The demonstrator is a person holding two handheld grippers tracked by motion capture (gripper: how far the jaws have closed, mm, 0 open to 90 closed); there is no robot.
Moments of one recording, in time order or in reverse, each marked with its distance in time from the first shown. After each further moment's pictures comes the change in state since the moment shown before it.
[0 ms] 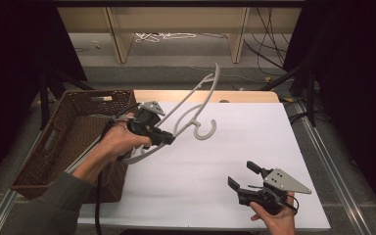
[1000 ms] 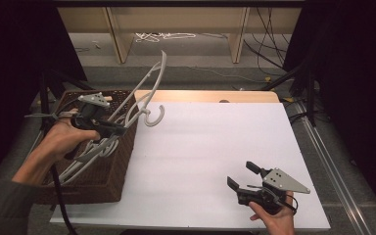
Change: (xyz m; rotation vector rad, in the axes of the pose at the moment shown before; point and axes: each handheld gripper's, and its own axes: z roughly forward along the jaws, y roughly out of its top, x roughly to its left) left arm 0.054 -0.063 -0.083 -0.017 0.151 -0.091; right arm 0.000 -0.001 0.001 0.021 -0.012 0.000
